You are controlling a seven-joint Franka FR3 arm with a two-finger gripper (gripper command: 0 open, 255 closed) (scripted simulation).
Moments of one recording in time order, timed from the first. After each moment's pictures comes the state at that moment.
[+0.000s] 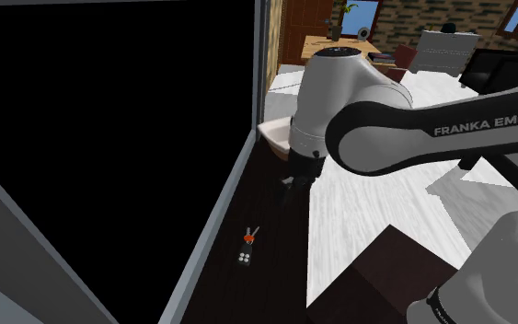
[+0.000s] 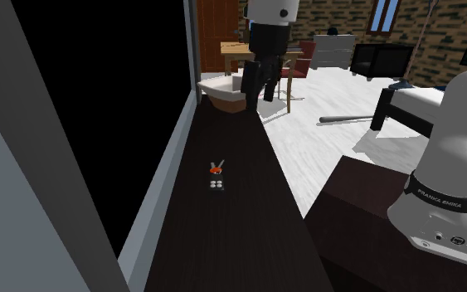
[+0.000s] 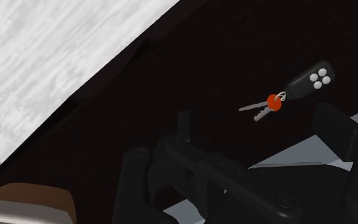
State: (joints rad) arm 0.10 -0.44 0.37 -2.43 0.15 2.08 0.26
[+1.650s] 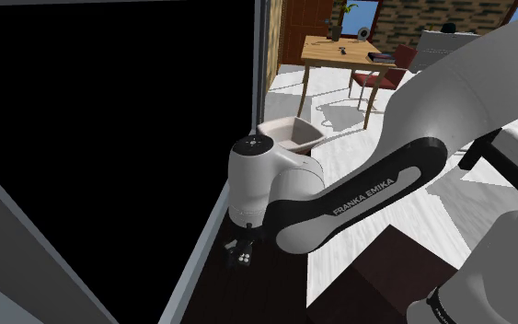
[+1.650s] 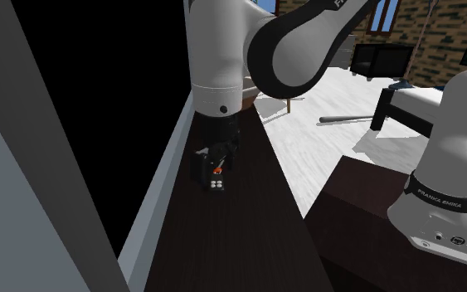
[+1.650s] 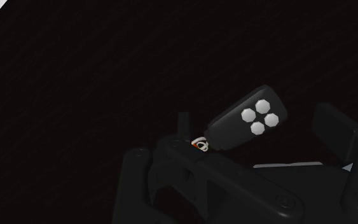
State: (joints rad) arm 0.13 0.08 0.56 -2.29 -0.07 2.39 0.61
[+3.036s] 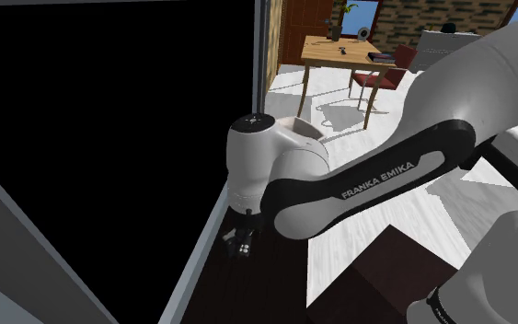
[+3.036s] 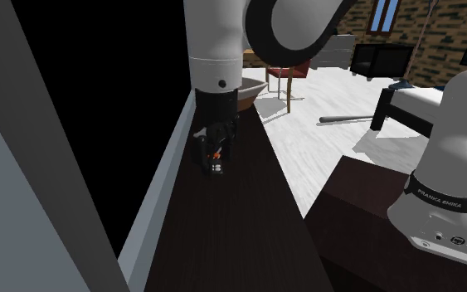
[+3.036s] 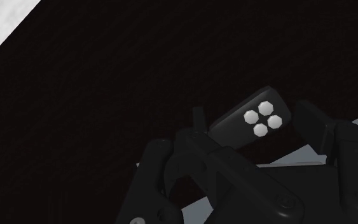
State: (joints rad) arm 0.13 0.01 0.57 -2.25 -0.01 2.28 0.57
